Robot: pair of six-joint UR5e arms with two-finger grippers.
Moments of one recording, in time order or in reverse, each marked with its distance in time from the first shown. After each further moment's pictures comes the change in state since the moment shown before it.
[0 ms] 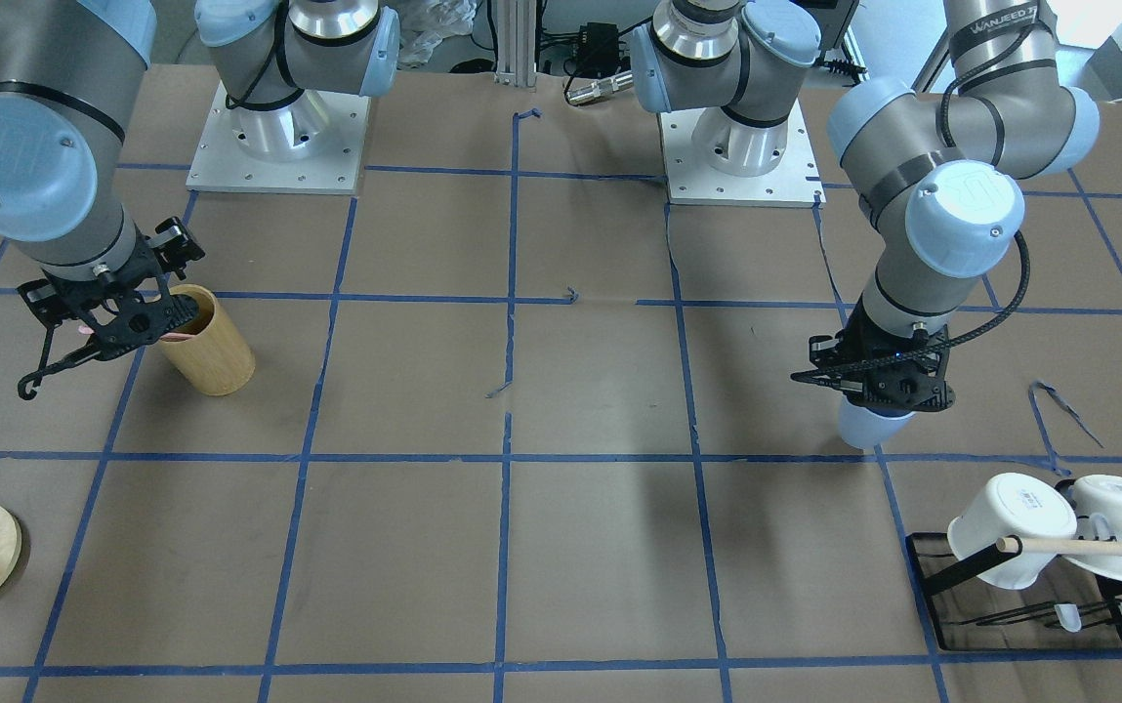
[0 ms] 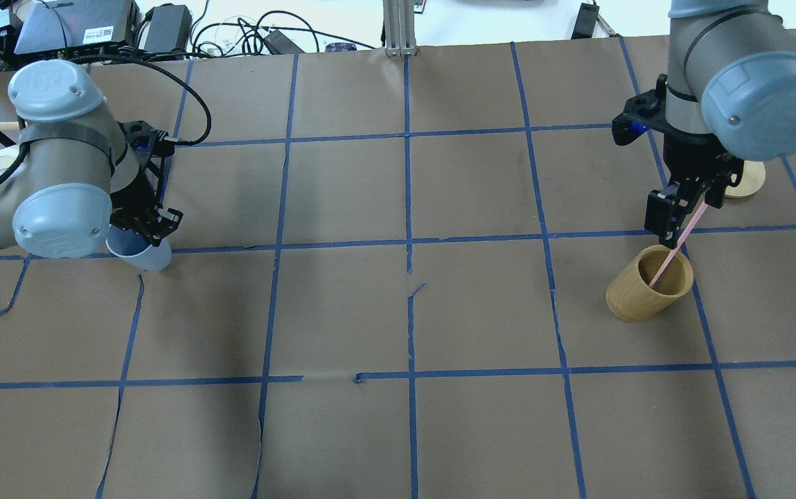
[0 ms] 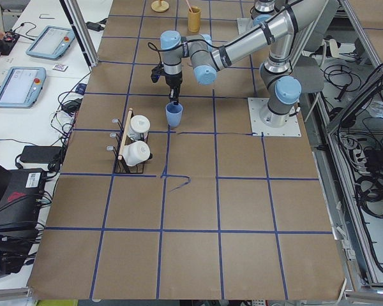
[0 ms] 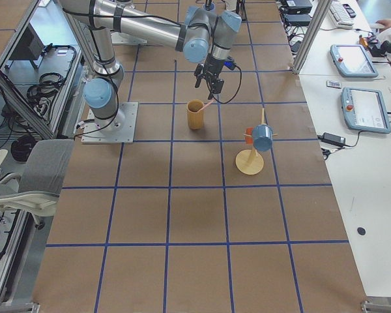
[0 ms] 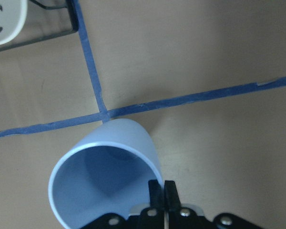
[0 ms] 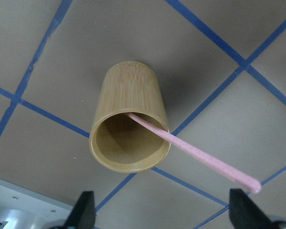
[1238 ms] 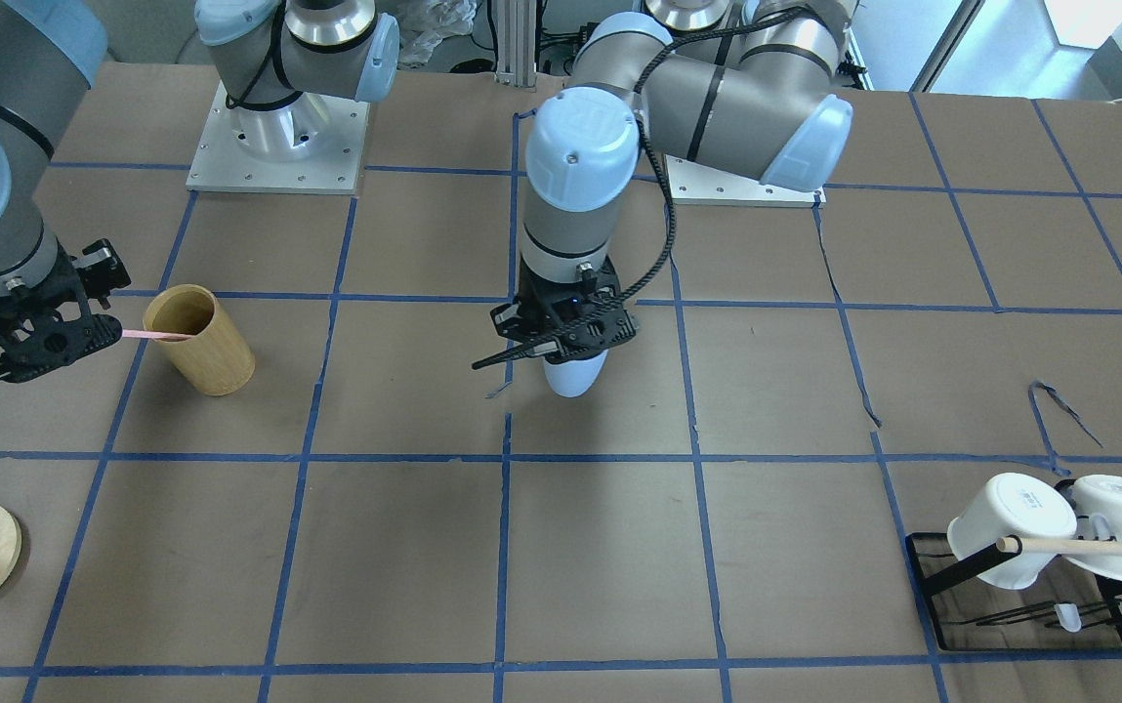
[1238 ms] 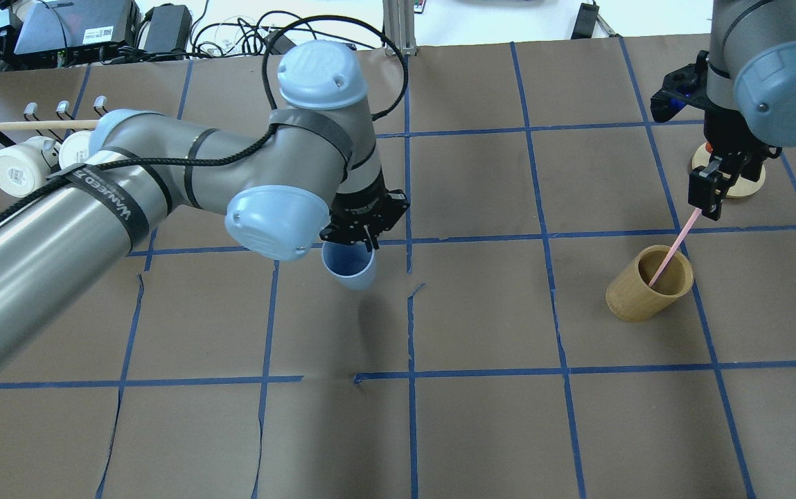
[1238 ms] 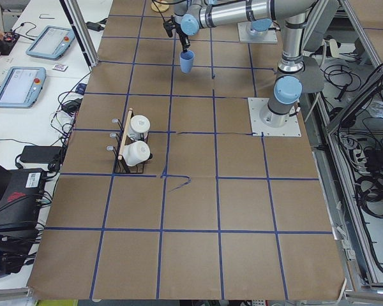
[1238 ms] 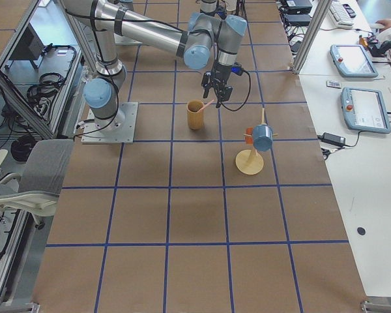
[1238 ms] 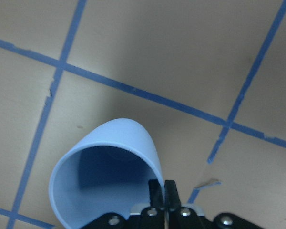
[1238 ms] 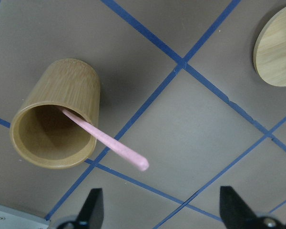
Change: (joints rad) left arm -0.558 -0.110 0.187 -0.116 -0.226 -1.053; right arm -0.072 0.032 -0.052 -0.101 -0.047 -0.045
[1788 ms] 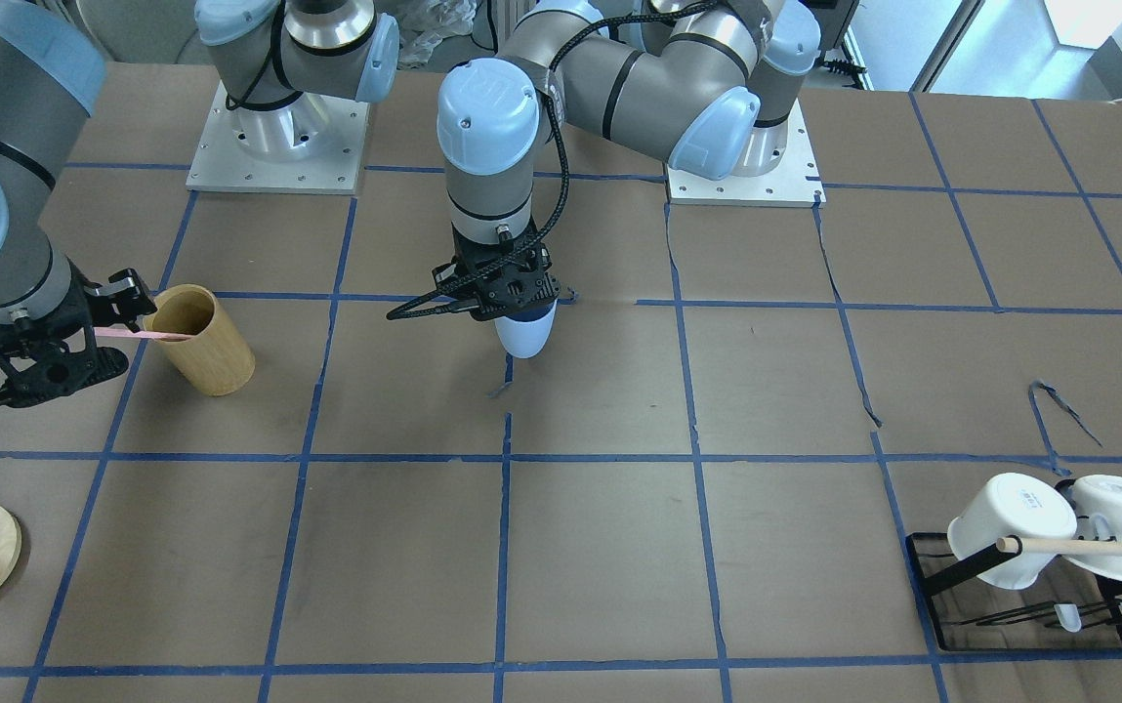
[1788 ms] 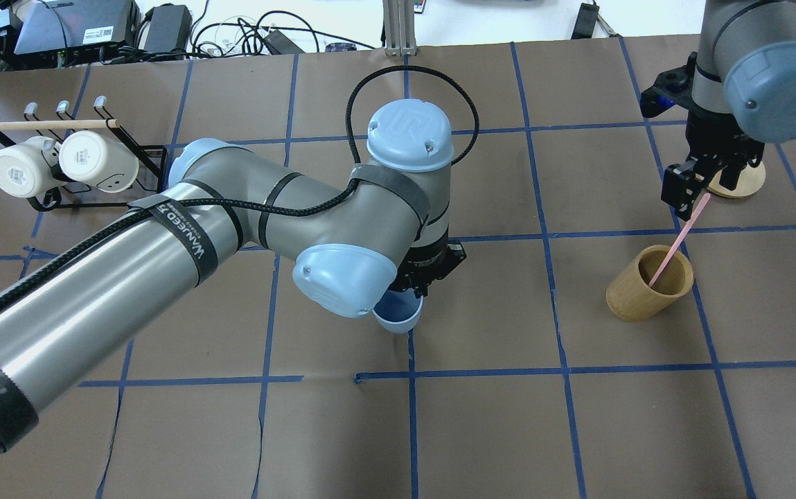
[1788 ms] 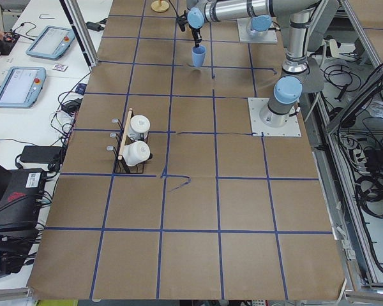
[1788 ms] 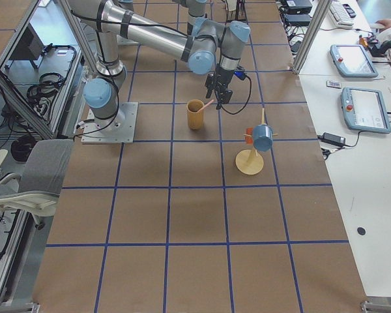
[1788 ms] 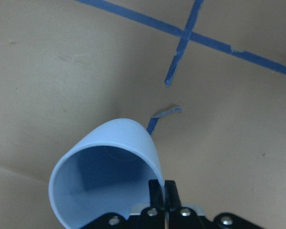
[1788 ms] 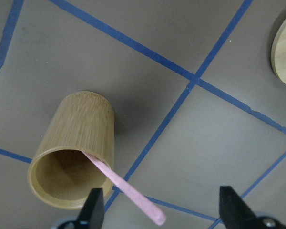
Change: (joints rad) left arm -0.120 -0.010 -0.027 -0.001 -0.006 -0.060; right arm -0.002 0.037 -0.006 0.000 0.091 0.126
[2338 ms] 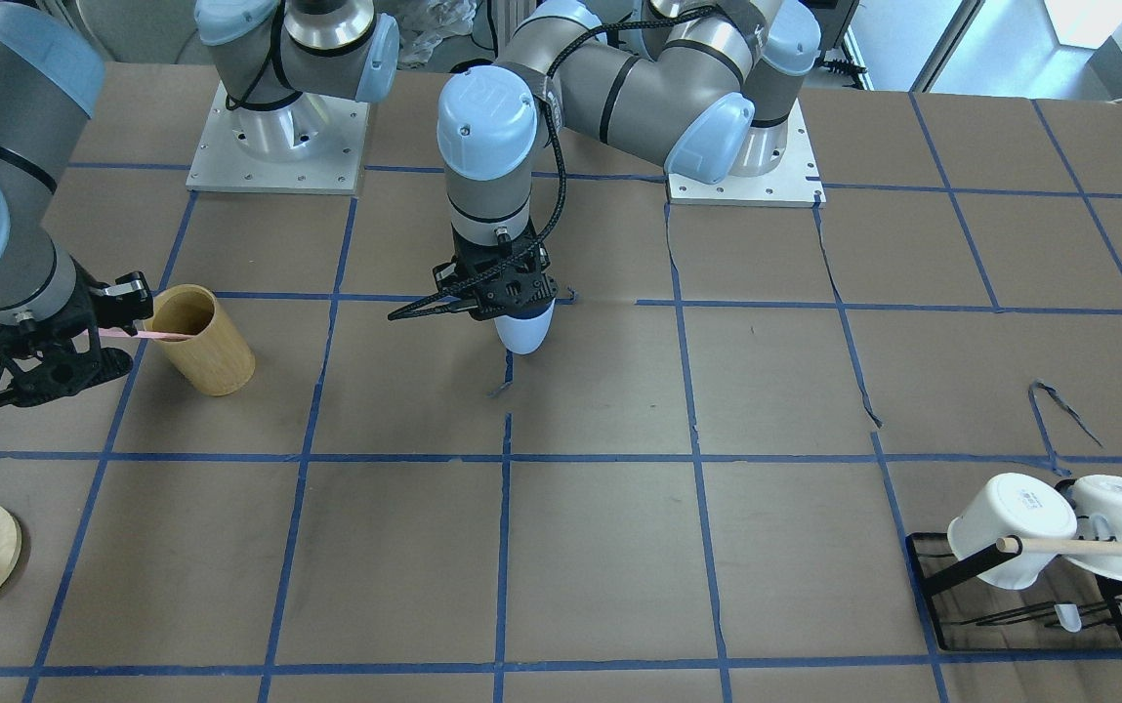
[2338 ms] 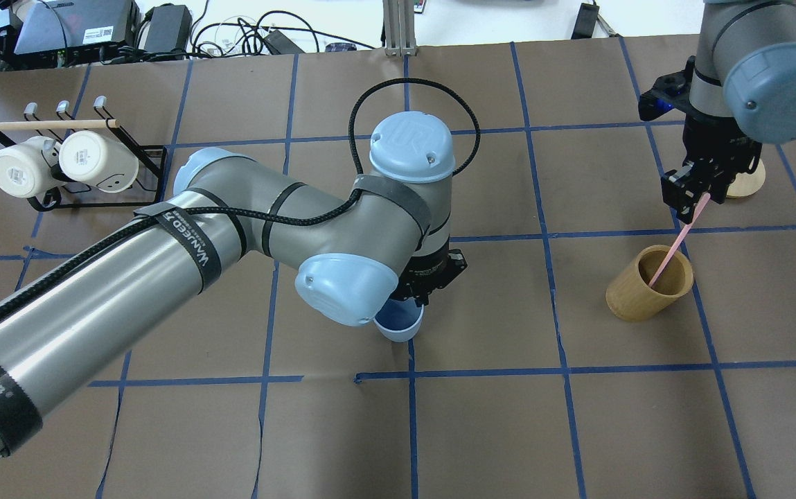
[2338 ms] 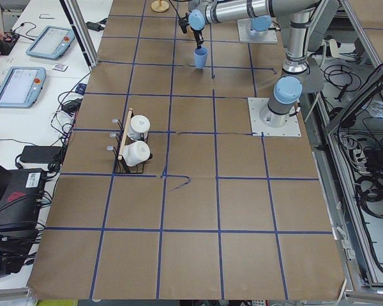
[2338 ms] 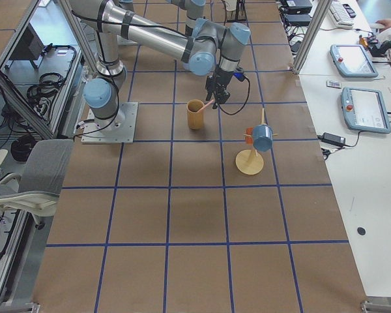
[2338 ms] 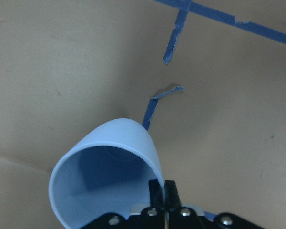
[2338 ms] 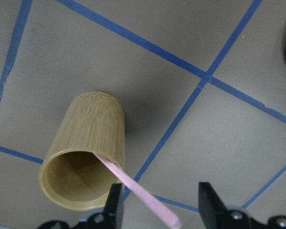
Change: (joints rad) left arm -0.004 -0.005 -0.017 0.011 -0.016 0.000; right arm -0.003 -0.003 0.006 0.029 0.008 0.013
